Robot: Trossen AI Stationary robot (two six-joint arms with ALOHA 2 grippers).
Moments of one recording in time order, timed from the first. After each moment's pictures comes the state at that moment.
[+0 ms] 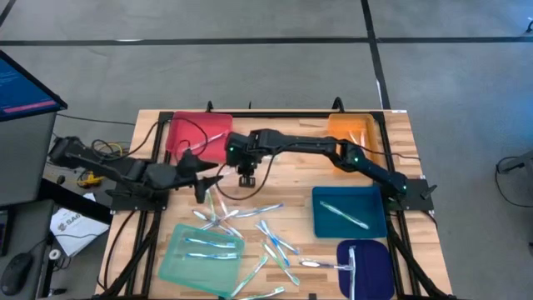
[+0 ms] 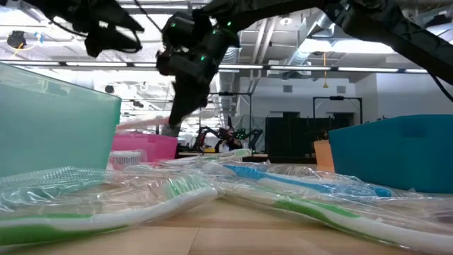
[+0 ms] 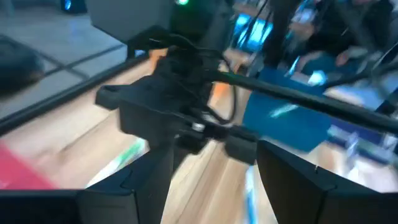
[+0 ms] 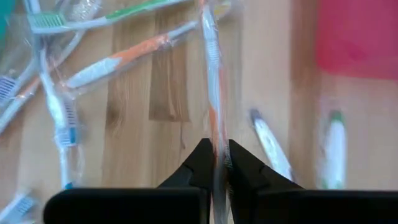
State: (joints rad) left arm -0.29 0.70 0.51 -0.15 -0.63 -0.43; right arm -0.15 2.46 2.33 -1.00 -0.15 -0.15
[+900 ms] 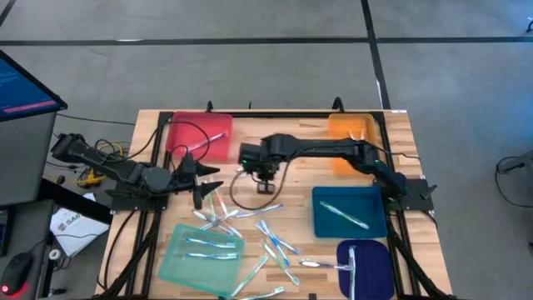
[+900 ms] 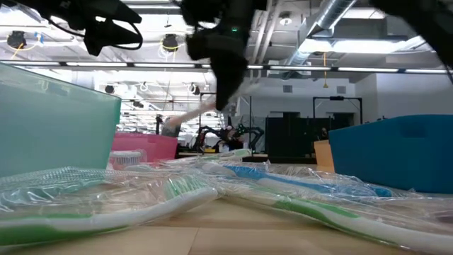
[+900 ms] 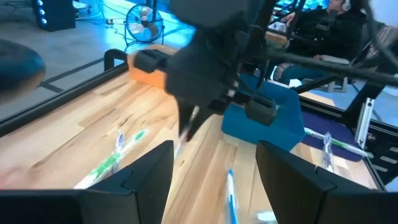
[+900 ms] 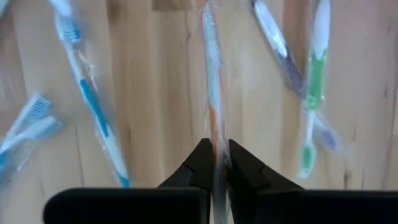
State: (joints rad) left arm -0.37 0.69 0.46 -0.03 -0.64 -0.37; right arm -0.05 2.21 2.07 -1.18 0.06 -0.03
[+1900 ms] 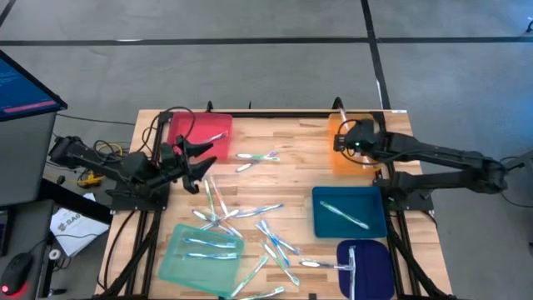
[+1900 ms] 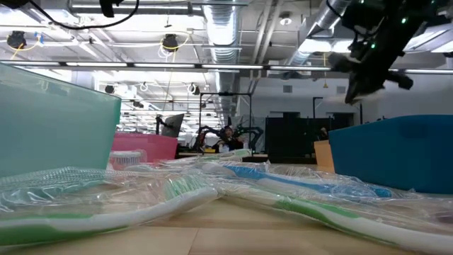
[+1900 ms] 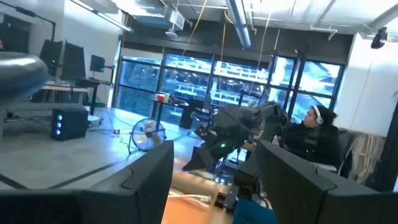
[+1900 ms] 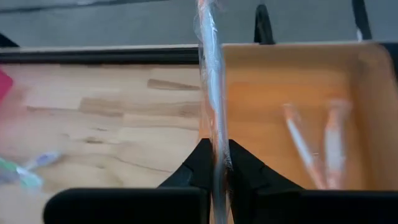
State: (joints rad) left arm -0.30 0.70 0.46 0.59 -0.66 0.00; right arm -0.35 0.91 0.68 -0.71 0.60 0.95
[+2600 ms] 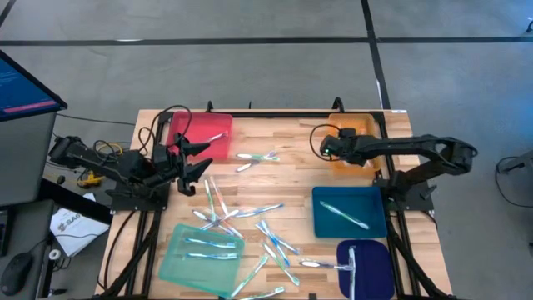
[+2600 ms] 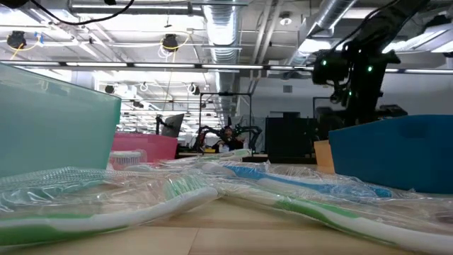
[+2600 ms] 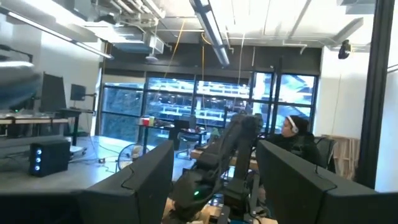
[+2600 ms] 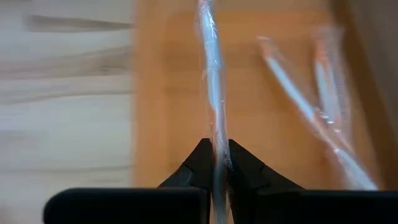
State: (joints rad) left arm -0.30 0.69 0.46 0.69 -0.57 0.12; right arm -0.39 1.38 0.67 -0.64 0.61 1.17
